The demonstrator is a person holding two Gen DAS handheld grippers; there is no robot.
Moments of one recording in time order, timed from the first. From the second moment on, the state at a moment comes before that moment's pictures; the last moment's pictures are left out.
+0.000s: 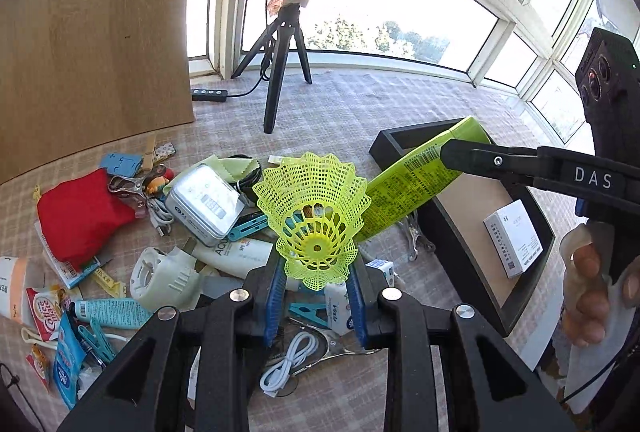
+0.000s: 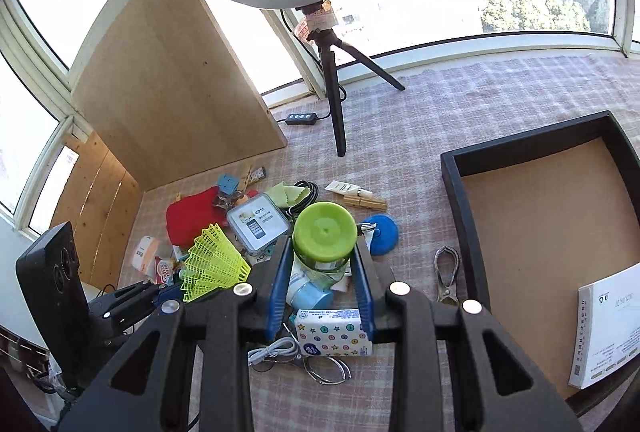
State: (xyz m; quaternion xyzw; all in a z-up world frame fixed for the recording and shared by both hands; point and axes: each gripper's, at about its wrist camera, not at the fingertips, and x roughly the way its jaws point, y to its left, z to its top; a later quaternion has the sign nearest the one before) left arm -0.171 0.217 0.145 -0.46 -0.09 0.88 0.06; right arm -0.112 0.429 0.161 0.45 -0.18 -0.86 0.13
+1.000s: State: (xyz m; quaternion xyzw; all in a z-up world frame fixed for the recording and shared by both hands) left arm -0.245 0.399 0.170 -0.44 -0.02 0.88 0.16; right arm -0.097 0.618 0.173 0.42 -0.17 -0.89 -0.05
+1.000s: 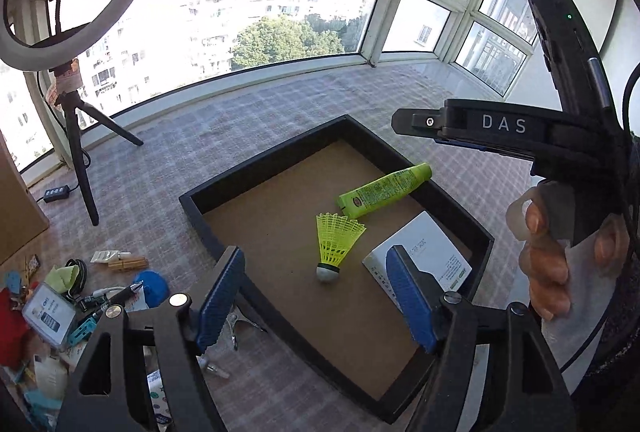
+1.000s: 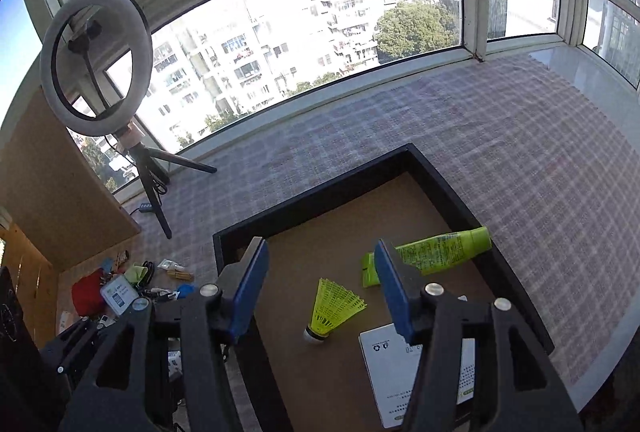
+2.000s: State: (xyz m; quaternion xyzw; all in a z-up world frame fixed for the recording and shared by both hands) left arm -0.141 0.131 0.084 -0.54 -0.01 0.84 -0.04; right arm -0.067 0.326 0.068 0.48 0.28 -0.77 0.32
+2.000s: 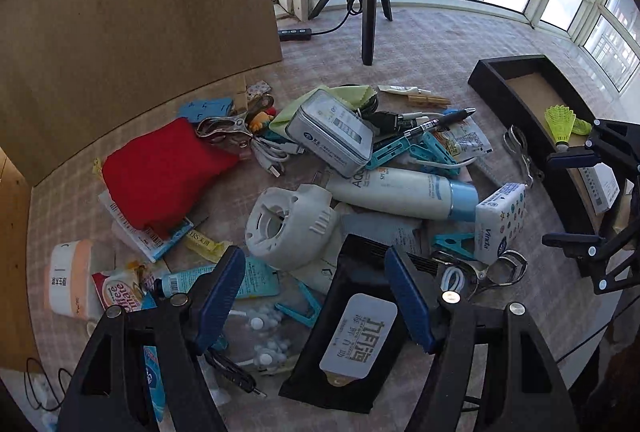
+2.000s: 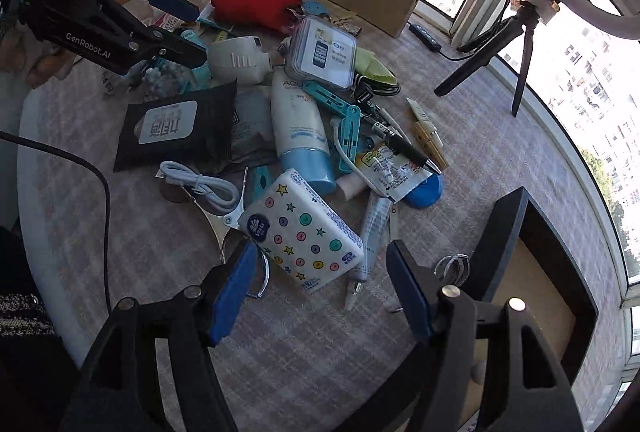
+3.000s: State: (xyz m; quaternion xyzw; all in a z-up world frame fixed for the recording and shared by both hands) left arm -0.183 0.111 0.048 -0.58 0.02 0.81 -0.02; right arm -0.100 0.306 0.025 0.53 0.25 -0.73 0.35
